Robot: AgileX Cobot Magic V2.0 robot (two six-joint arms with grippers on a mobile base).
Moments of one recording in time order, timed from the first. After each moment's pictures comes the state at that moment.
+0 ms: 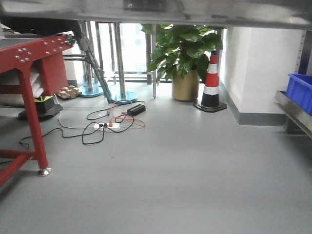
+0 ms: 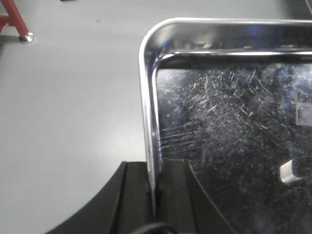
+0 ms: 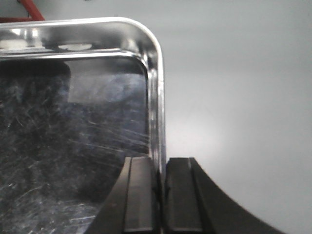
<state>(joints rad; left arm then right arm) -1.23 1.19 -1.09 0.86 1.18 -1.40 1.03 1.08 -0.98 -0.68 1.09 1.27</state>
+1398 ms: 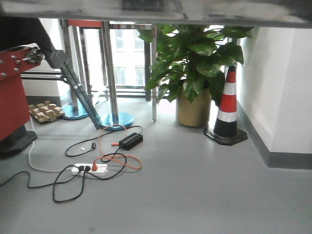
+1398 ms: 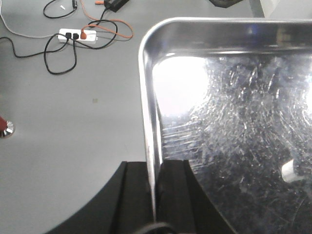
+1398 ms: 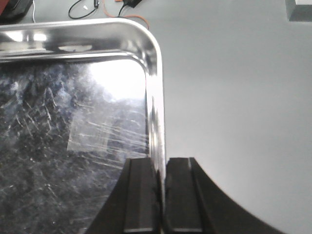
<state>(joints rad) -1.23 1.19 -1.09 0.86 1.18 -1.40 1.03 1.08 -0.98 -0.68 1.08 1.27</state>
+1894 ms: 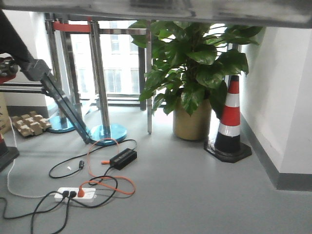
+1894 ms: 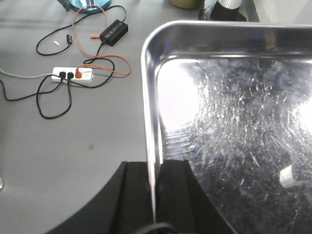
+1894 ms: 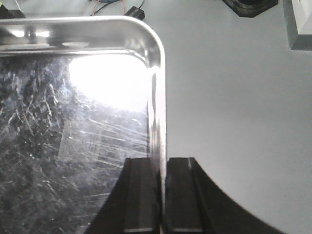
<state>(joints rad) -1.23 1.19 -1.09 0.90 1.18 -1.40 1.03 1.08 -0.98 -0.69 1.08 1.27</state>
